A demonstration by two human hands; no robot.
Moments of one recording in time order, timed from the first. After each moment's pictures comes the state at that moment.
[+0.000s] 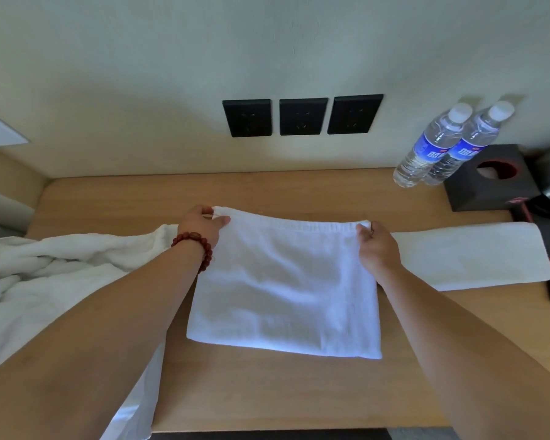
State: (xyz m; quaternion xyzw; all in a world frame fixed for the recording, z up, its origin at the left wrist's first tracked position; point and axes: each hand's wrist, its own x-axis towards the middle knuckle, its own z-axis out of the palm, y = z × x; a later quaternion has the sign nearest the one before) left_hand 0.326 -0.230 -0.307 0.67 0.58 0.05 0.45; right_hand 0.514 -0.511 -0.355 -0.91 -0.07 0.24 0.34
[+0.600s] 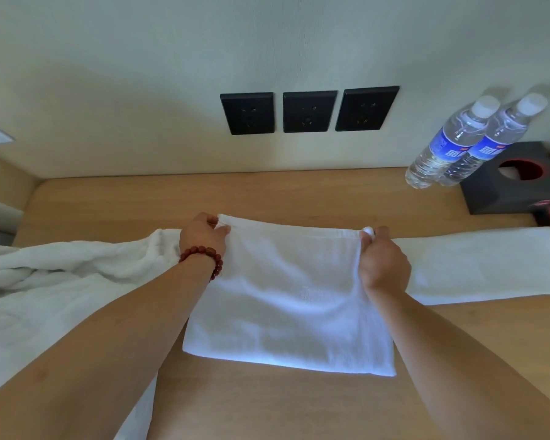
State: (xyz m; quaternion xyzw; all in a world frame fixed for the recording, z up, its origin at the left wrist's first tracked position) left_hand 0.333 -0.227 -0.351 0.72 0.61 0.05 0.34; right_hand 0.502 -0.498 -0.378 -0.97 -0.10 0.11 0.17
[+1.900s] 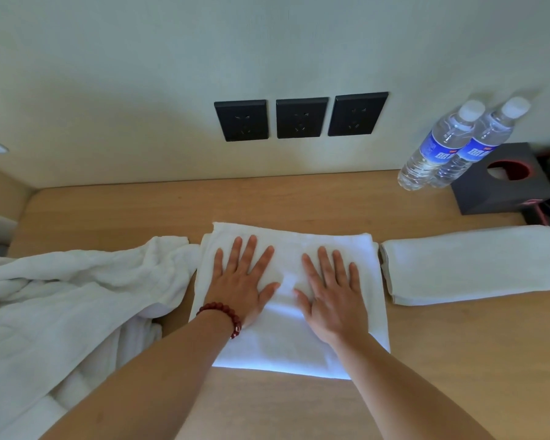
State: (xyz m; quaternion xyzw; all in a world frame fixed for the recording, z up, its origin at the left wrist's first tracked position) left_hand 0.293 -0.308 -0.388 0.96 0.22 -0.14 0.04; right_hand 0.405 -0.500 -0.399 -0.91 -0.39 0.08 0.05
